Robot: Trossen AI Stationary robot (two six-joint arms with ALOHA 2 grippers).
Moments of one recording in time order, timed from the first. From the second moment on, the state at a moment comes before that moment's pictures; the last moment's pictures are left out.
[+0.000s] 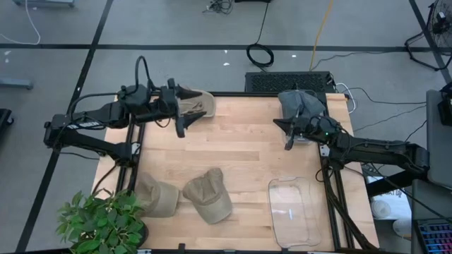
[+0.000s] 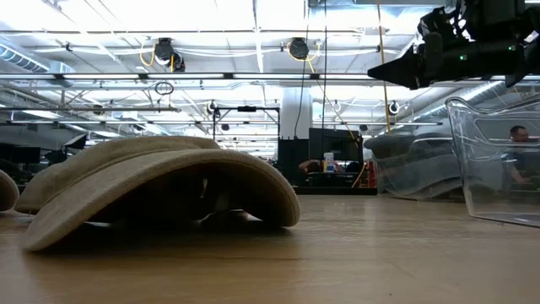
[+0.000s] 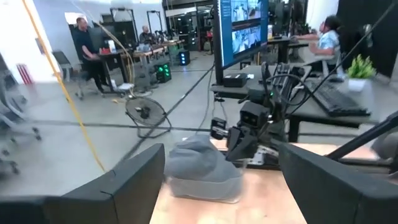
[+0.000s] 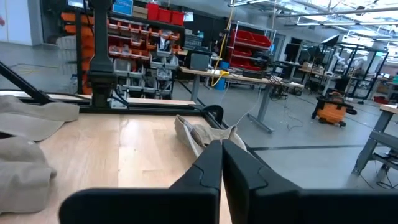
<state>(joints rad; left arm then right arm) 0.13 1.07 1.18 -0.13 -0.11 0.10 -0.36 0.68 0.20 0.53 -0.03 -0.15</state>
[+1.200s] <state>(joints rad) 0.42 1.35 0.86 -0.79 -0.57 -0.14 -0.36 0.68 0.20 0.52 -0.03 -0.17</state>
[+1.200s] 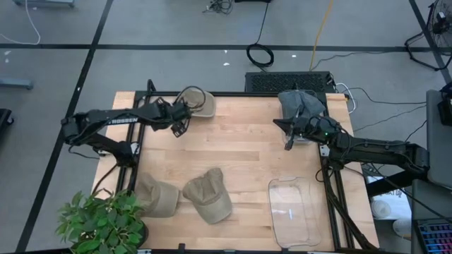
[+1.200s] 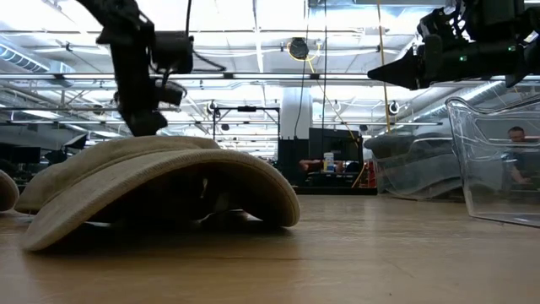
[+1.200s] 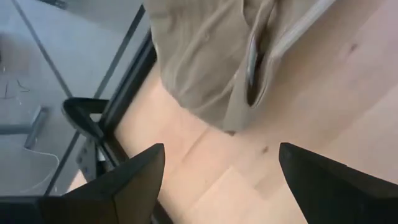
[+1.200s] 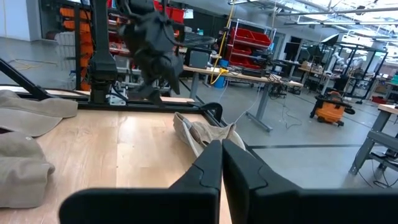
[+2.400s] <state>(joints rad) 0.54 1.35 0.58 -0.18 -0.38 0.22 -0.36 0.68 0.20 0.51 -0.03 -0.16</state>
